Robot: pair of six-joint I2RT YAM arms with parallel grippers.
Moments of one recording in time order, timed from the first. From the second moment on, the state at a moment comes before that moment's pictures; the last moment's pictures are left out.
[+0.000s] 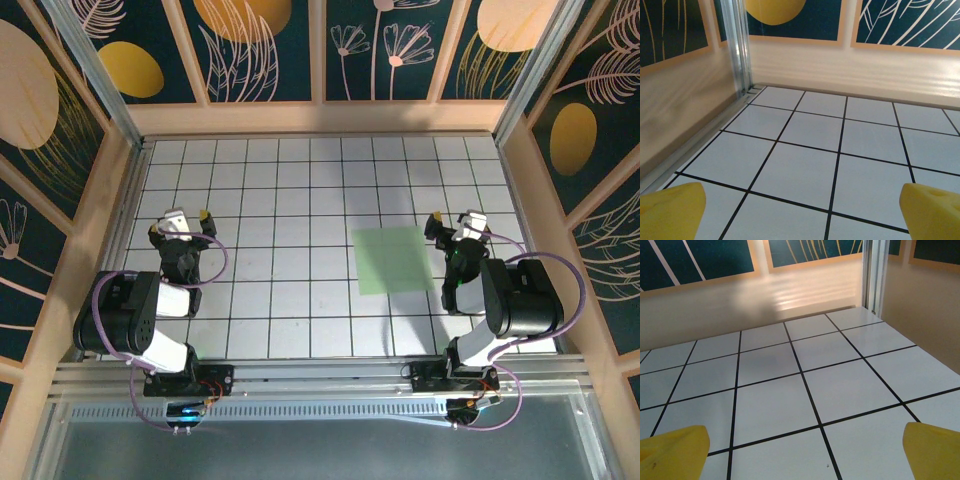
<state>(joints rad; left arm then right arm) -0.03 1.52 0.22 1.20 -0.27 -0.08 0.00 1.56 0.19 1.24 0.16 0.13</state>
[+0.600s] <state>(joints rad) -0.03 1.52 0.22 1.20 -0.27 -0.08 0.00 1.56 0.19 1.24 0.16 0.13</state>
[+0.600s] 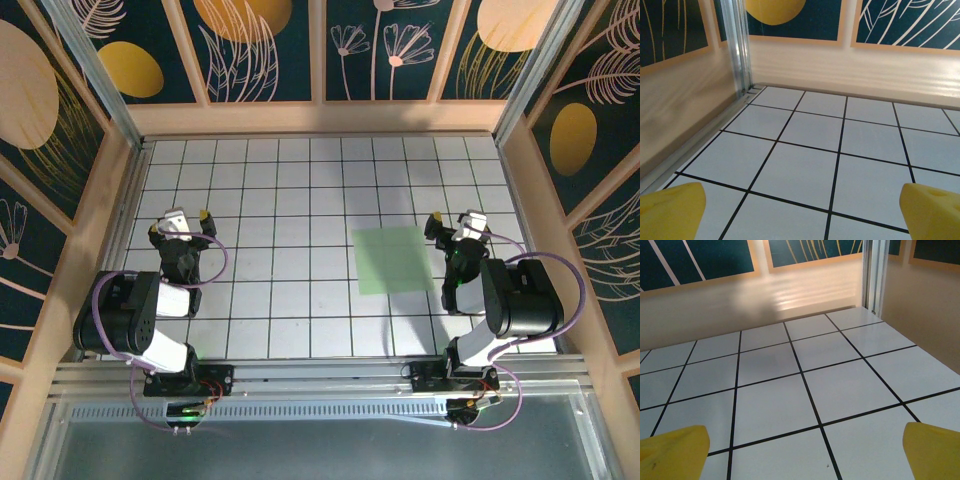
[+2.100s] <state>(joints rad) -0.51 1.42 0.79 0.02 0.21 -0.68 0.15 1.17 0.64 -0.33 -0.32 0.61</state>
